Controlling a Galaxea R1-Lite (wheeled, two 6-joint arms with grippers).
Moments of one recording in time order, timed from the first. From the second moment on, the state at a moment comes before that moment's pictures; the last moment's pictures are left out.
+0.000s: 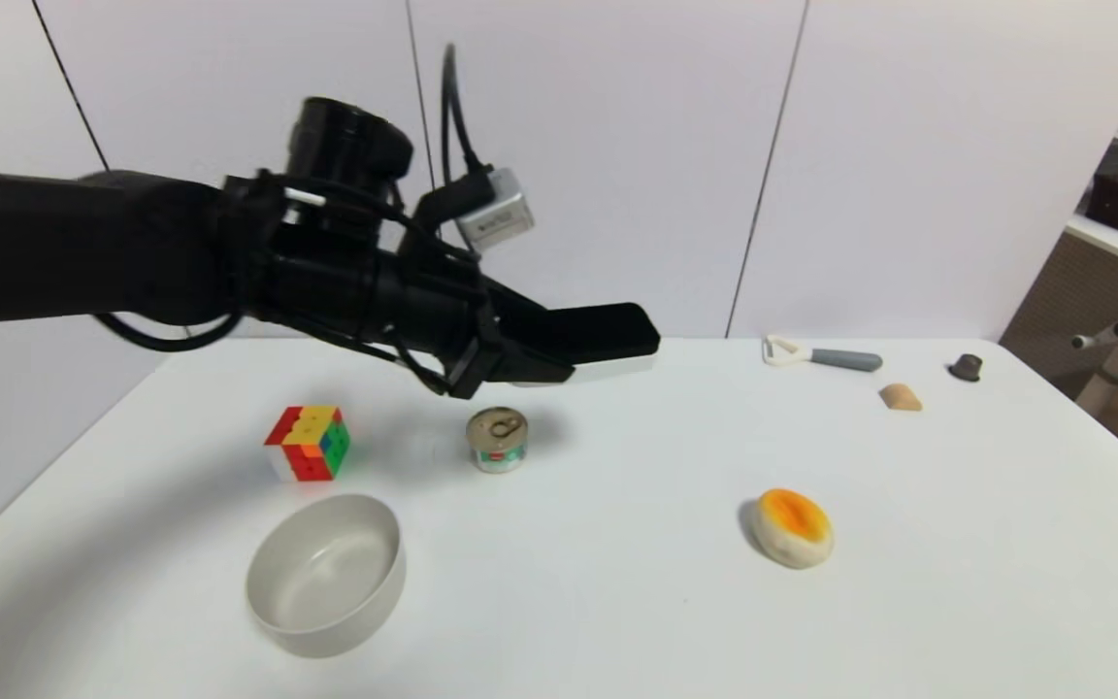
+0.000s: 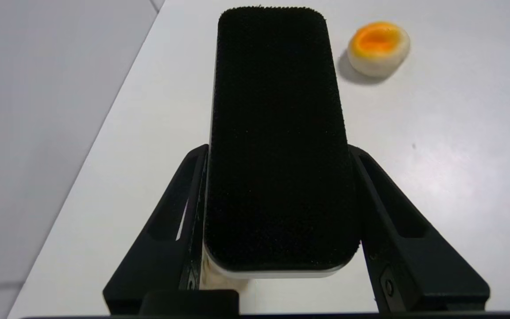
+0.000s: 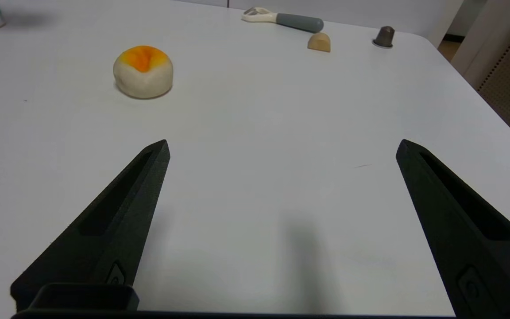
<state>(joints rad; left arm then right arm) -0.48 1.81 -1.50 0.21 -0.60 0.60 0.00 0.00 0.00 0.01 0.04 -0.12</state>
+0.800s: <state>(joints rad) -0.24 1.20 -1.15 0.73 -0.23 0.57 0.00 0.00 0.00 0.01 0.04 -0.12</state>
